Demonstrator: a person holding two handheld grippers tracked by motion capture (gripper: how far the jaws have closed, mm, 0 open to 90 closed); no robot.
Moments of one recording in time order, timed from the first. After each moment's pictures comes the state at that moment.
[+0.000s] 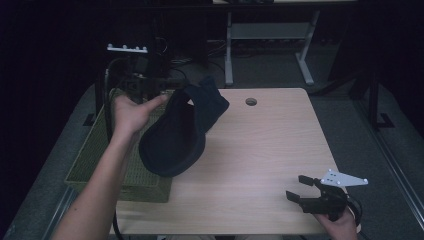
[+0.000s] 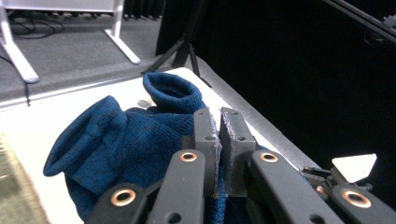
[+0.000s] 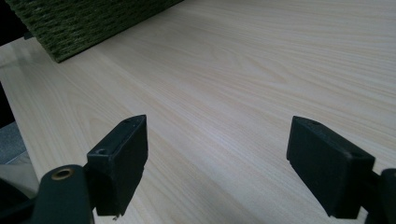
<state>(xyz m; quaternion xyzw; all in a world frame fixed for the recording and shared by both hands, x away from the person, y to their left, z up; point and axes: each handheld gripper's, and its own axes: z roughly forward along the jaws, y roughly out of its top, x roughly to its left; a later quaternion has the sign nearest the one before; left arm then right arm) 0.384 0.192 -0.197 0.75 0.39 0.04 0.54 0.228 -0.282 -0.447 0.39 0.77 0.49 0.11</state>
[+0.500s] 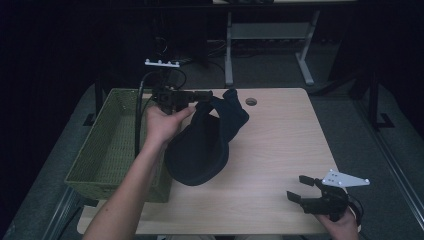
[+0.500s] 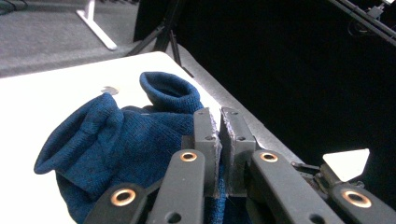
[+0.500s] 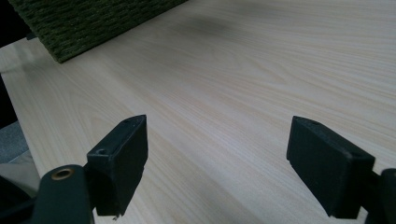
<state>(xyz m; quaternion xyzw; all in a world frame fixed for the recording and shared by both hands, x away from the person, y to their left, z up) 0.390 0.140 -0.238 0.75 0.39 -0.01 0.54 0.227 -0.284 -0.446 0.39 0.77 0.50 0.11</state>
